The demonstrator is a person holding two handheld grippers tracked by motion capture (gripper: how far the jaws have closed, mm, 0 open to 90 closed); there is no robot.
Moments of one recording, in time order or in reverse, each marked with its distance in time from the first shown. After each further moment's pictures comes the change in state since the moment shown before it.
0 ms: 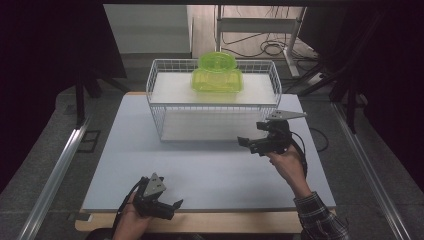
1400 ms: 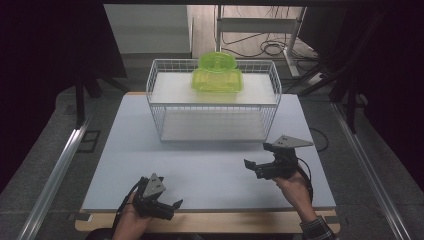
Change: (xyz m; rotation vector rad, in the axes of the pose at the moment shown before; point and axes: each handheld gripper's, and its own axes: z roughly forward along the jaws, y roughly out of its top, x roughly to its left) left arm 0.000 -0.001 -0.002 -0.009 0.002 0.006; right arm 0.011 -0.064 -0.018 -0.001 -0.034 -0.009
